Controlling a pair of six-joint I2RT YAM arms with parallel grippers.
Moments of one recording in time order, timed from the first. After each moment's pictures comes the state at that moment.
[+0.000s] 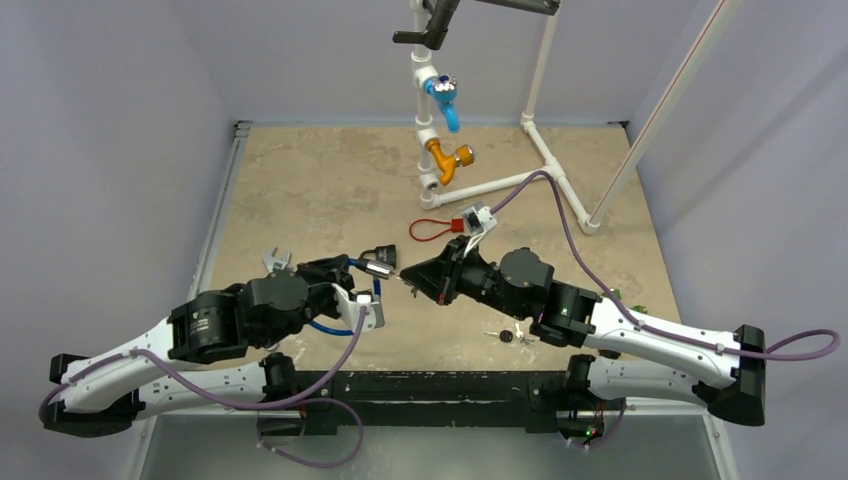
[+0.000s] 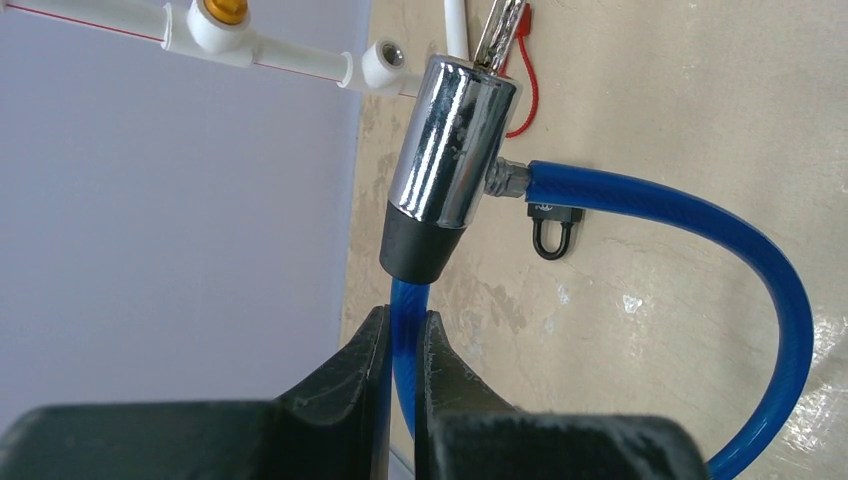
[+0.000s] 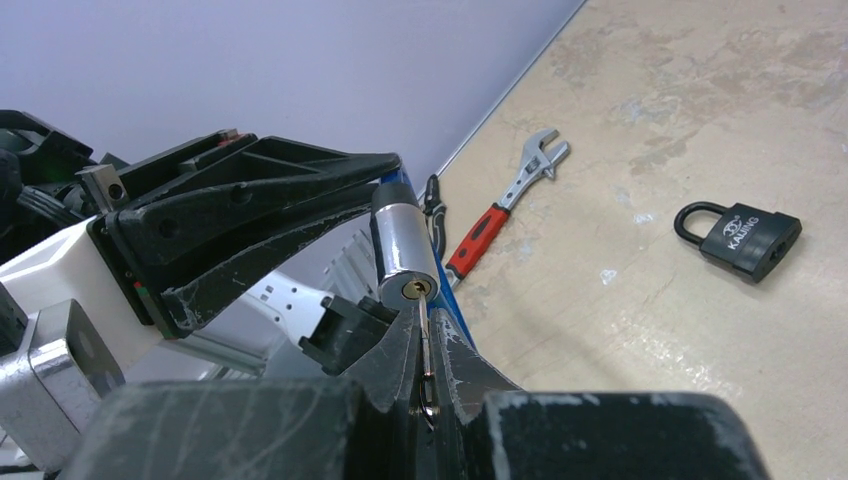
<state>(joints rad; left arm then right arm) -1.26 0.67 1.01 -0.81 -0.49 0.81 1.17 0.98 0.85 0.08 0.15 0.70</state>
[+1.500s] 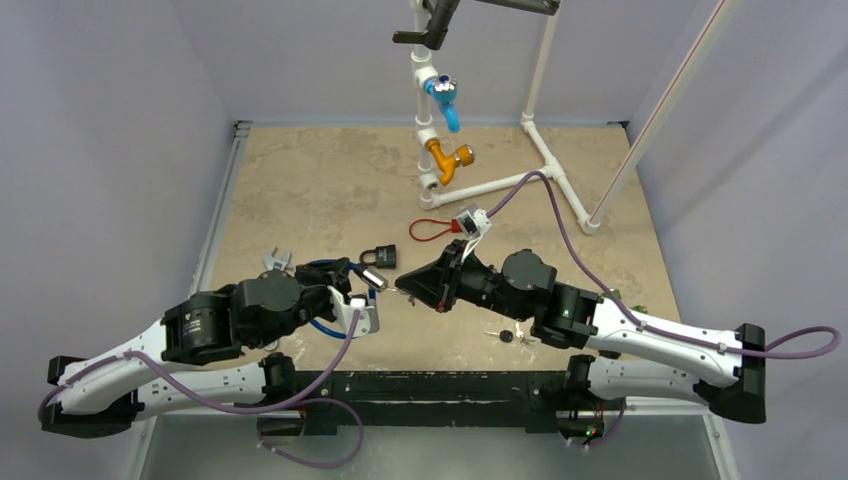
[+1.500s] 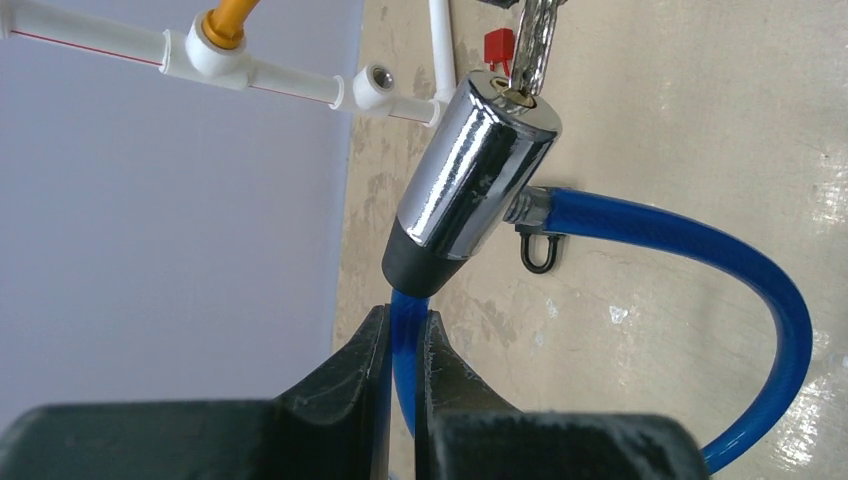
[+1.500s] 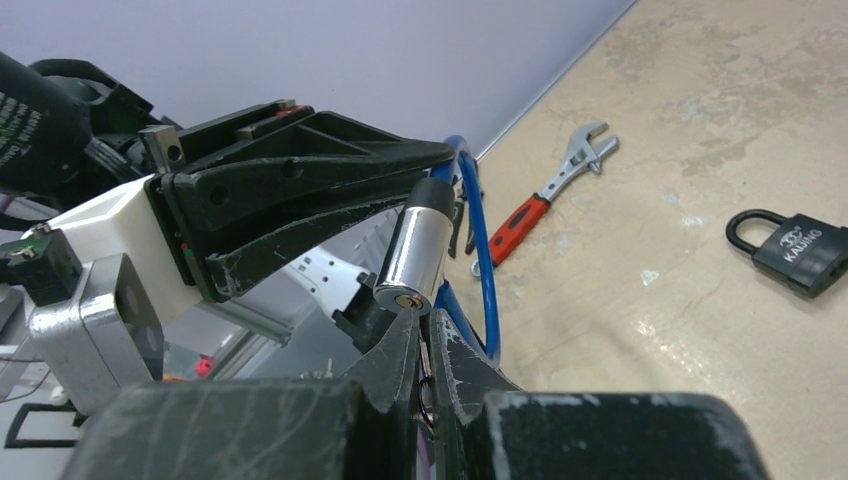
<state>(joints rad) -1.26 0.64 1.02 -0.82 -0.42 0.81 1.19 0.97 0.86 0.10 0.07 0.67</state>
